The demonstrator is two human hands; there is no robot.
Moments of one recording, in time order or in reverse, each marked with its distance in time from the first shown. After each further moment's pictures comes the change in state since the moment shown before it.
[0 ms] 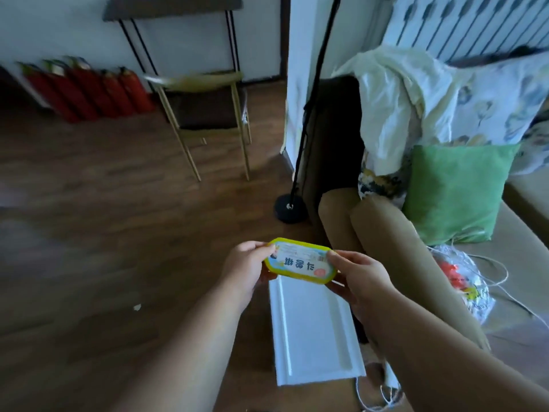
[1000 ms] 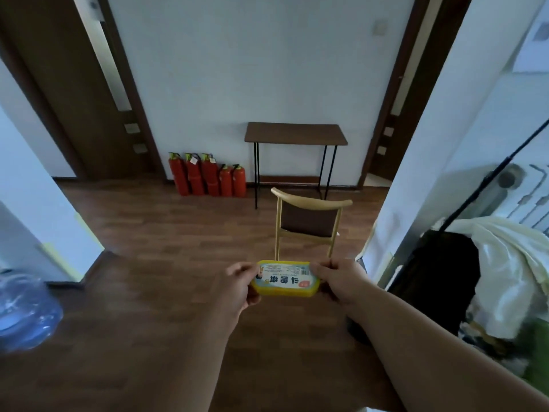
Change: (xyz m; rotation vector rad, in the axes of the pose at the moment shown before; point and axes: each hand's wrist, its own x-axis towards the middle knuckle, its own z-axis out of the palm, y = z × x) left_hand -0.022 0.275 -0.346 -0.263 0.228 0.230; right_hand -0.101 -0.205 0.414 -0.566 -0.288 -0.397
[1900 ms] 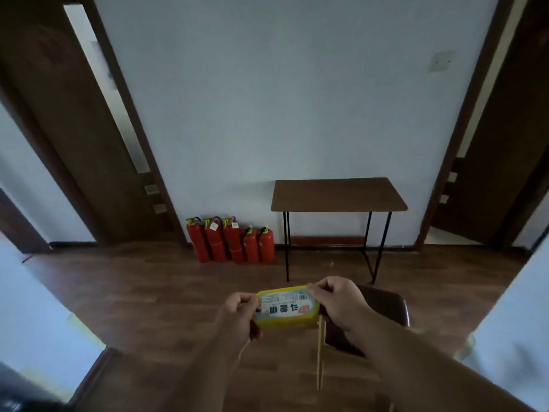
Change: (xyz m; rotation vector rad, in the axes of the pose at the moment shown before) left_hand 0.460 0.218 0.023 0.152 0.090 0.169; right_hand 0.457 -0.254 0.099 0.001 -0.076 -0.147
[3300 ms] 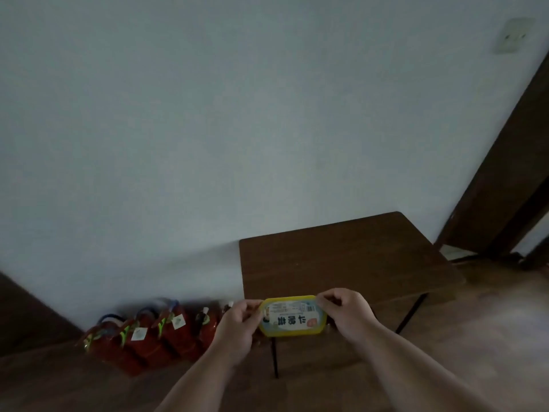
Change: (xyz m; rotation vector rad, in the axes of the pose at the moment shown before) left_hand 0.753 0.170 0.138 0.317 -0.386 -0.033; right_hand 0.705 -0.143 0.026 -0.101 0.238 0.172
